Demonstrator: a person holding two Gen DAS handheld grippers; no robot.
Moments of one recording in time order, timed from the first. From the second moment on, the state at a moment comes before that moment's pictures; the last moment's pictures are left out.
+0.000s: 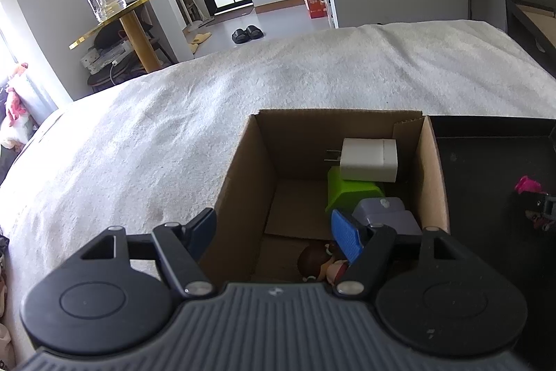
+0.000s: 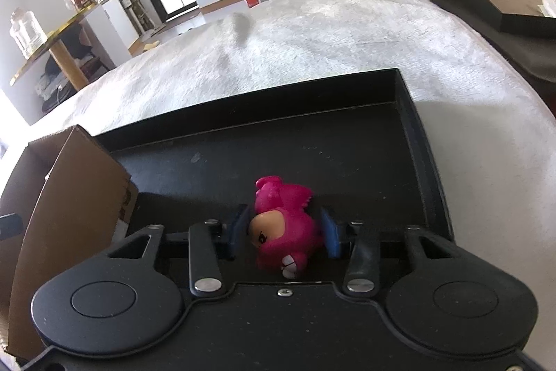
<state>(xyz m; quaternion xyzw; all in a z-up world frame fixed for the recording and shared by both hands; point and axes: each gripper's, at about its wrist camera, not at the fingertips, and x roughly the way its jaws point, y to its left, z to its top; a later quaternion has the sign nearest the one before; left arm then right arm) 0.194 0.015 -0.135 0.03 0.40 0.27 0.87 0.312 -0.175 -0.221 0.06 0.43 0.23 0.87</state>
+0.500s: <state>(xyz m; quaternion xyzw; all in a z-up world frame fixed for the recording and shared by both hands) 0.177 0.037 -0.127 0.01 0.38 0.28 0.88 0.297 -0.140 -0.169 0.03 0.36 0.25 0.90</state>
